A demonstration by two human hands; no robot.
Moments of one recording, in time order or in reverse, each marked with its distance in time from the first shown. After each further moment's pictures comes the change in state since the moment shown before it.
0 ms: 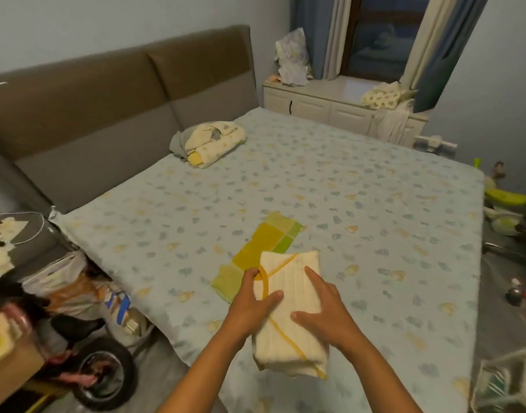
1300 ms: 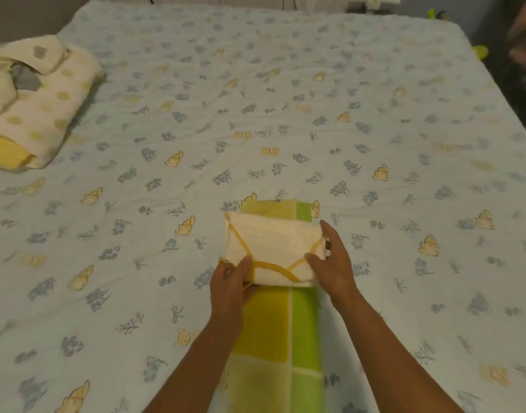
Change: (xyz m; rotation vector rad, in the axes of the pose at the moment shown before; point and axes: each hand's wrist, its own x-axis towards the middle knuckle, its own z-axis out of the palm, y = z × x) left_hand 0.581 -0.187 -0.043 -0.353 -0.151 -0.398; right_hand 0.522 0.145 0.122 0.336 0.750 0.349
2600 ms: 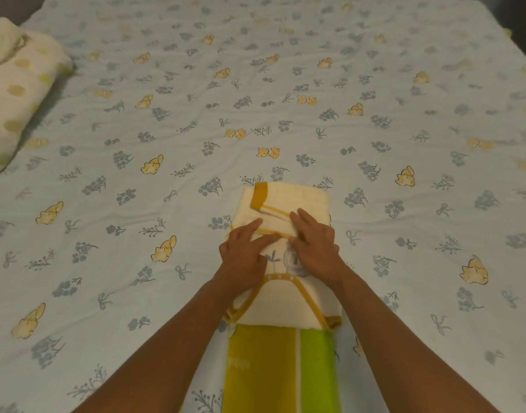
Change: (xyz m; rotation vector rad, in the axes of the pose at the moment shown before) left_hand 0.148 0.019 0.055 1.403 -0.290 0.776; right_hand 0.130 0.025 0.049 -0.474 -0.234 -0.213
